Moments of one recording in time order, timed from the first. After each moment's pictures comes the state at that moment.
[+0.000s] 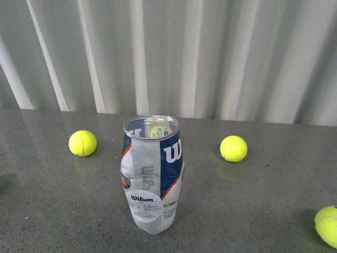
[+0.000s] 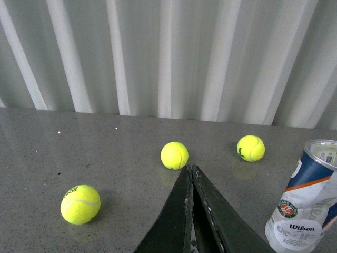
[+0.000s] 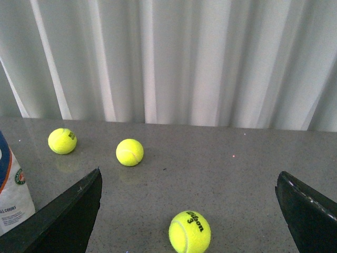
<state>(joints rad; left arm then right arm) 0.00 0.49 0.11 0.38 0.00 0.00 0.00 0.00 0.00 0.00 0.00 -0.01</state>
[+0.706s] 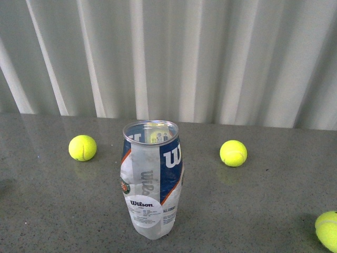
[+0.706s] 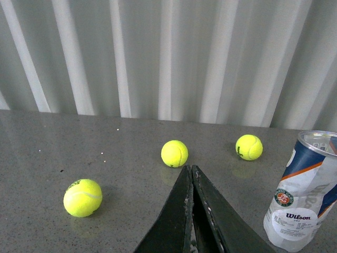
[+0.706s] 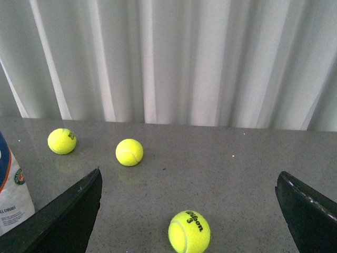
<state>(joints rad) 0.00 0.23 0.02 0.24 0.00 0.00 0.00 0.00 0.00 0.00 0.00 -0.01</state>
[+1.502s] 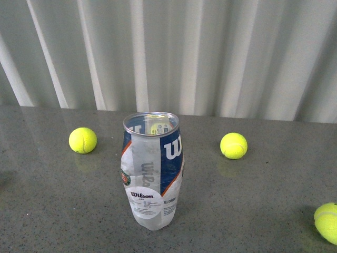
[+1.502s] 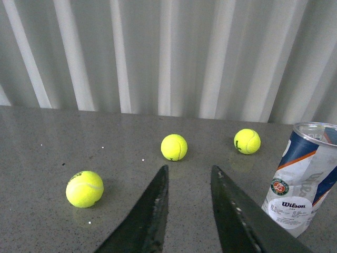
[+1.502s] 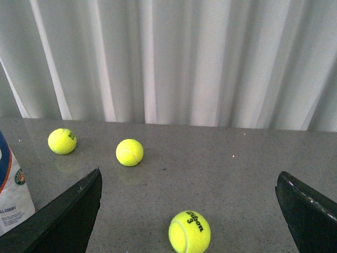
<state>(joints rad) 0.00 0.00 0.02 0.00 0.00 0.00 0.00 0.00 0.00 0.00 0.00 -0.01</state>
